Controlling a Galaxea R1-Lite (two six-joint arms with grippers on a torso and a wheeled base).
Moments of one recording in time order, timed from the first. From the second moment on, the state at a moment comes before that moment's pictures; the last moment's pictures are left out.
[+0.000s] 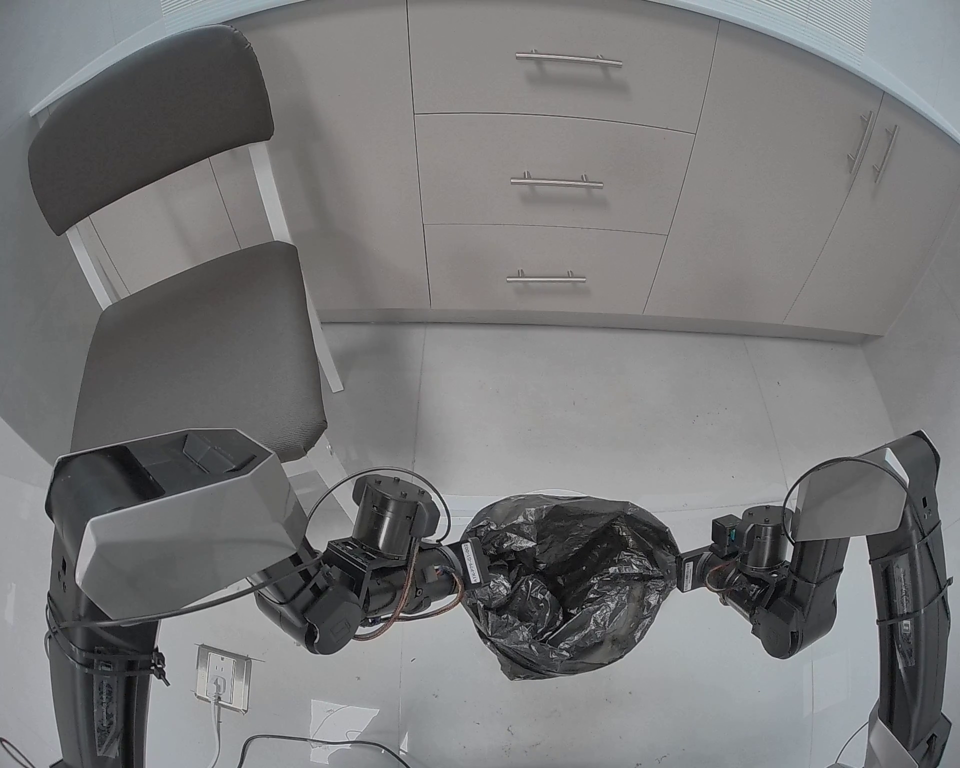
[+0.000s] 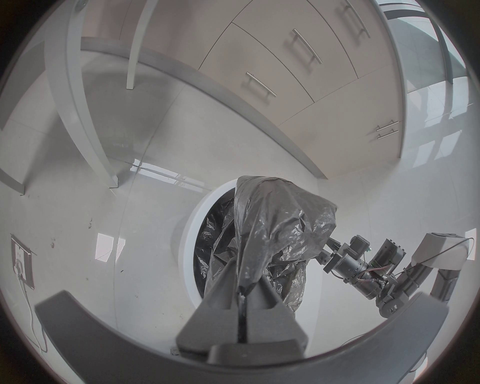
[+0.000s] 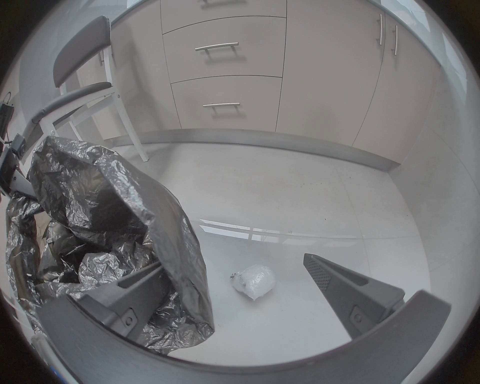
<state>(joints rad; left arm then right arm) -0.59 2.36 -0.92 -0.86 -0.16 -0.68 0.21 2.54 -0.57 -1.55 -0.10 -0.04</state>
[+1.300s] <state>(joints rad) -0.59 2.36 -0.92 -0.86 -0.16 -0.69 0.53 2.37 -0.79 -1.30 -0.15 -0.15</state>
